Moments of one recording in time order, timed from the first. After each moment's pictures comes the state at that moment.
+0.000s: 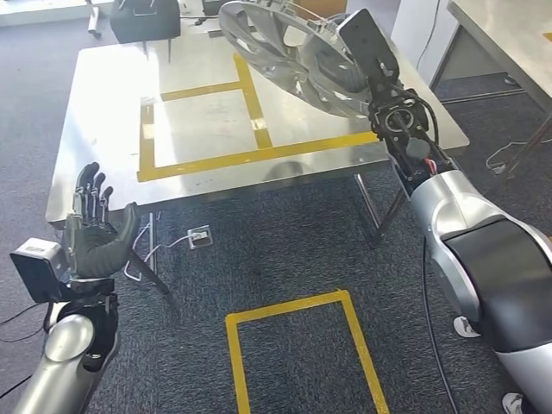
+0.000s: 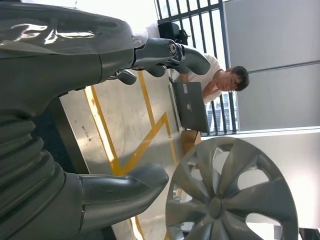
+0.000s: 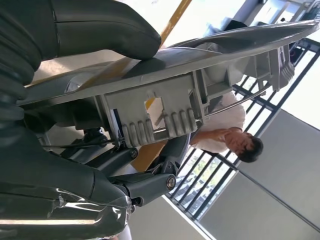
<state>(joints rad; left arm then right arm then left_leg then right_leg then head) -0.38 0.05 -0.45 -1.39 0.22 0.31 -0.39 -1.16 -0.17 0.40 -0.54 0.22 -0.13 -0.41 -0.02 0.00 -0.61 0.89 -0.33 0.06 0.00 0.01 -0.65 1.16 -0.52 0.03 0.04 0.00</state>
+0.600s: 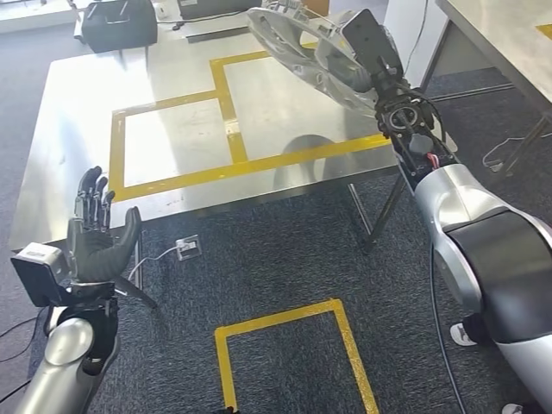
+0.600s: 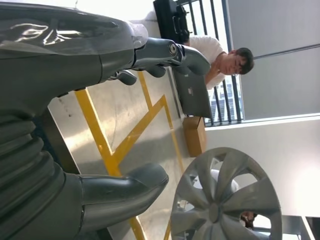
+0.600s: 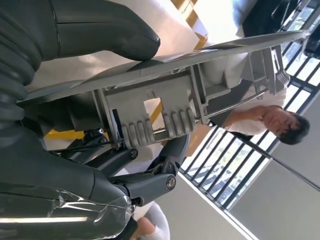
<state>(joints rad) -0.38 0.05 -0.45 -1.38 0.22 0.30 -0.41 -1.19 -0.17 0.41 -0.46 0.25 -0.15 -0.38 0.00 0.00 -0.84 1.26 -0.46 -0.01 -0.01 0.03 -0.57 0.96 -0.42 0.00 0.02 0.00</state>
